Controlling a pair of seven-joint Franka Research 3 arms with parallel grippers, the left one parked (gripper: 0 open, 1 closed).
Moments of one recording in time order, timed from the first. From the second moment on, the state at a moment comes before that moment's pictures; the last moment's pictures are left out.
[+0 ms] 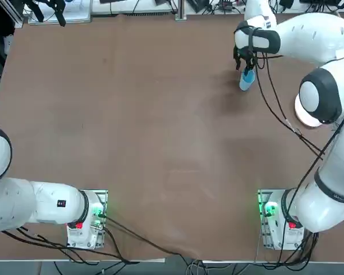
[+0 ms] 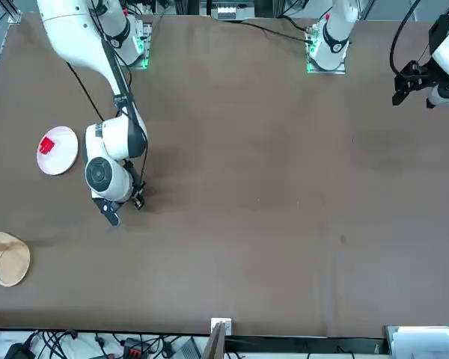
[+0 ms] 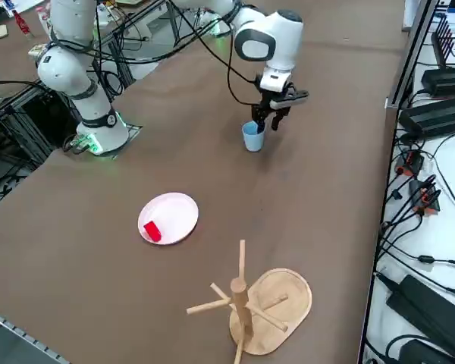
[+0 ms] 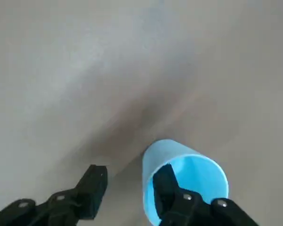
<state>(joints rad) 0.37 0.58 -0.12 -1.69 -0.02 2.12 1.00</state>
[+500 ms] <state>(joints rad) 0.36 0.55 -0.15 -1.46 -0.01 1.90 0.92</state>
